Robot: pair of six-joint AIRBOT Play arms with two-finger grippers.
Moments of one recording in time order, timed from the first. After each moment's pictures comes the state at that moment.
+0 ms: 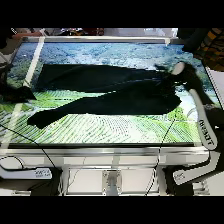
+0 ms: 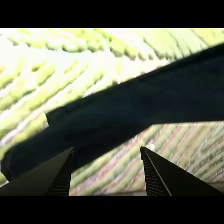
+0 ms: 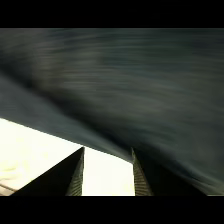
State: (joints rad) left arm 0.48 -1.47 1.45 1.26 -1.51 -1.19; right arm 0.09 -1.63 1.48 -1.26 1.31 1.40
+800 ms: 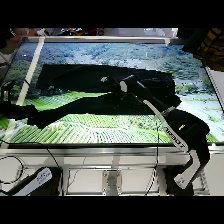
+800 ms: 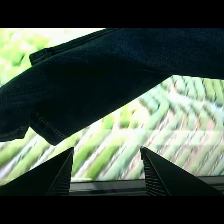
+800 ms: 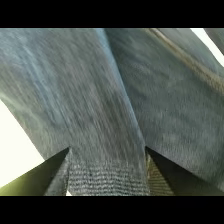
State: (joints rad) left arm 0.51 -1.11 1.00 1.26 -1.29 -1.07; right arm 0.57 -1.83 1.65 -1.51 1.09 1.11
